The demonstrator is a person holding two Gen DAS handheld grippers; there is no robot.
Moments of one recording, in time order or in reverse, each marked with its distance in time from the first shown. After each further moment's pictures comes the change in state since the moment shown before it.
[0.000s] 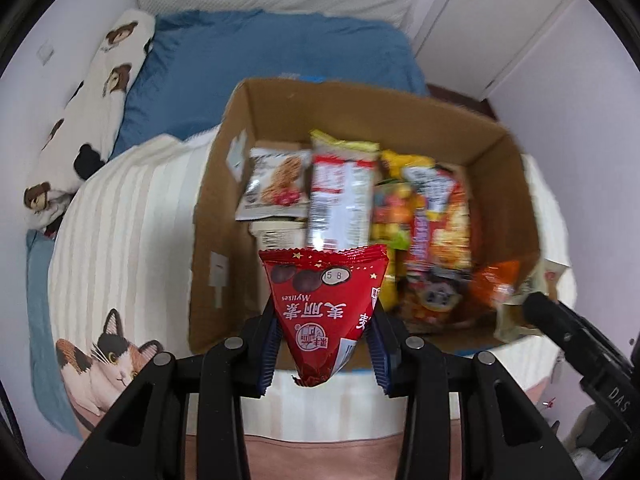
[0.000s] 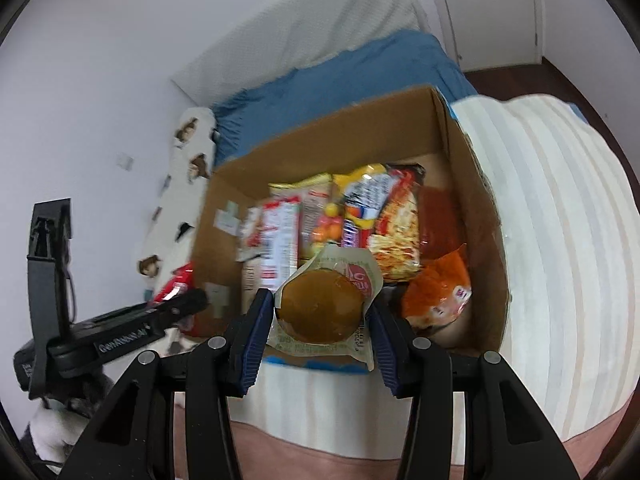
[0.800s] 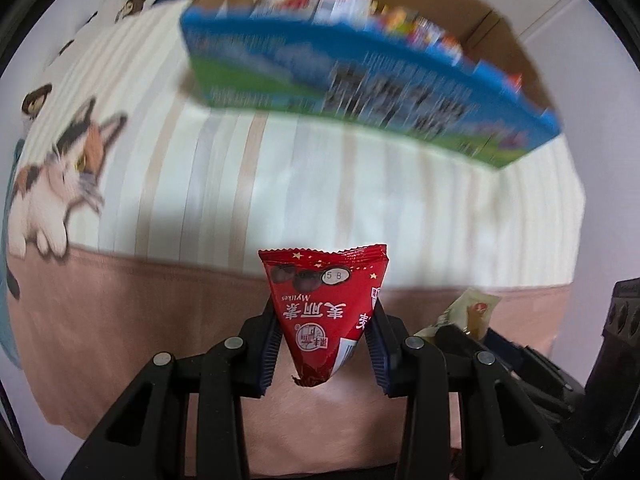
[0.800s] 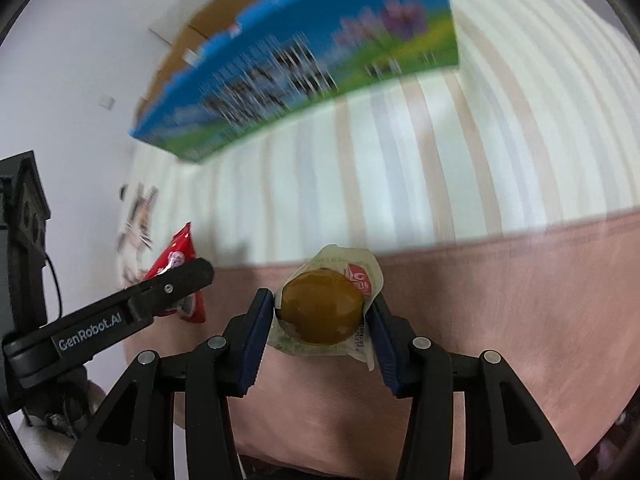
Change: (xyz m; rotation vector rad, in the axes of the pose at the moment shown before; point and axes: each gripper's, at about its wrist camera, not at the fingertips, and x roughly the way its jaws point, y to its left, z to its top) left arm 0.015 -0.040 -0.224 -0.068 0.053 -0.075; right arm 0.017 -0.028 -0.215 0.045 0.151 0.011
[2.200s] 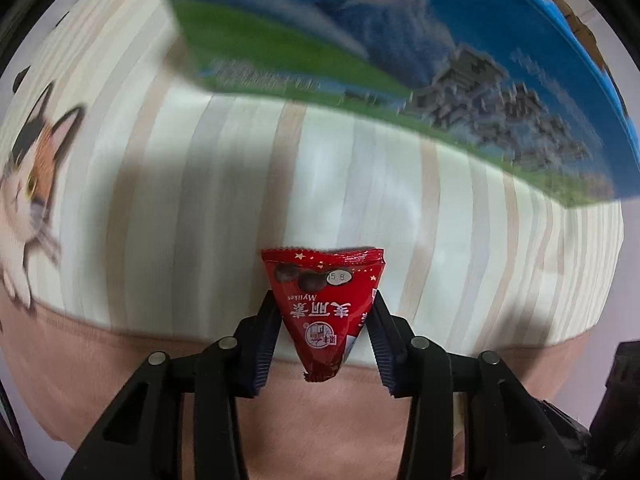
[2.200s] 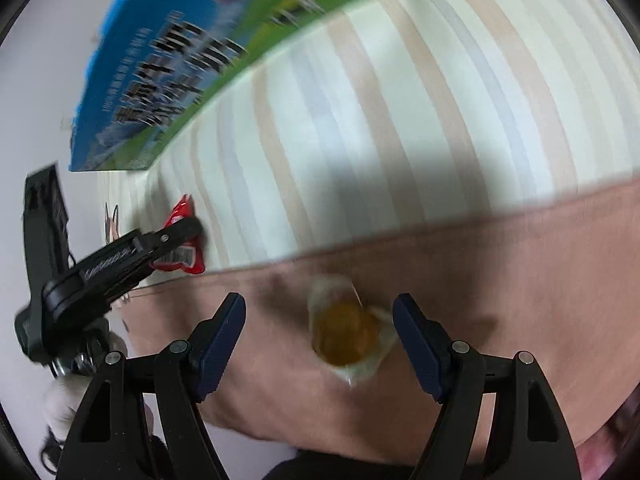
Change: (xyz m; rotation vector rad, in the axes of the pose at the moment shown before) left arm 0.084 0.070 0.060 -0.069 0.126 0.046; right arm 0.039 -0.055 0.014 0.244 0.223 0.013
